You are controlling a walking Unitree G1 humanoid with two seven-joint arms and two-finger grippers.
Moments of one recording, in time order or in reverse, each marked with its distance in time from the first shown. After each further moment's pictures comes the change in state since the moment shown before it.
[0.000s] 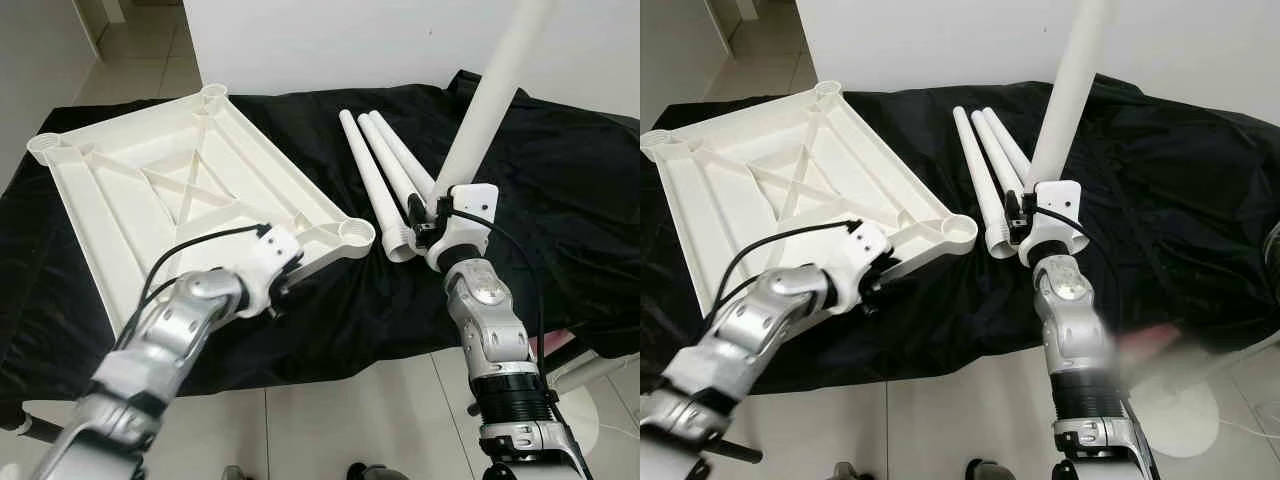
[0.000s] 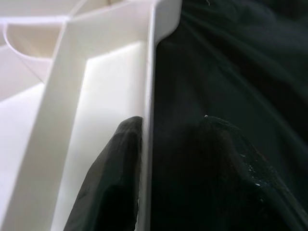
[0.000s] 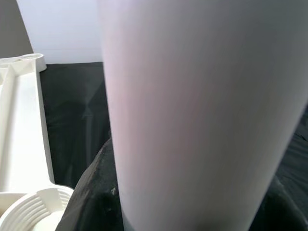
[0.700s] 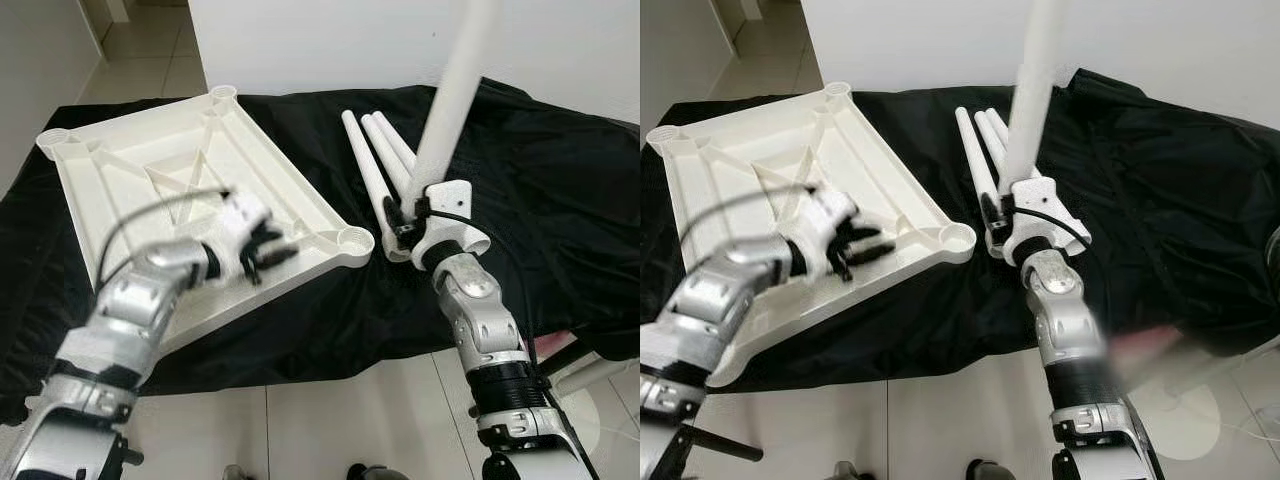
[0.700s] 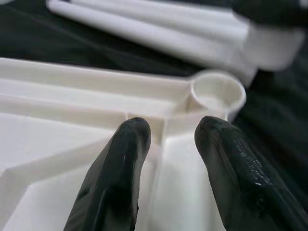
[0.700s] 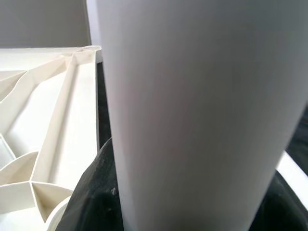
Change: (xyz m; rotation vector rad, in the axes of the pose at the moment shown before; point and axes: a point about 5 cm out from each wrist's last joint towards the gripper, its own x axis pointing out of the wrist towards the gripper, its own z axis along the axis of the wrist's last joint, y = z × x) left arm -0.029 0.046 0.040 -0.090 -0.245 0.111; right arm 0.011 0.020 -0.004 -0.038 0.004 0.202
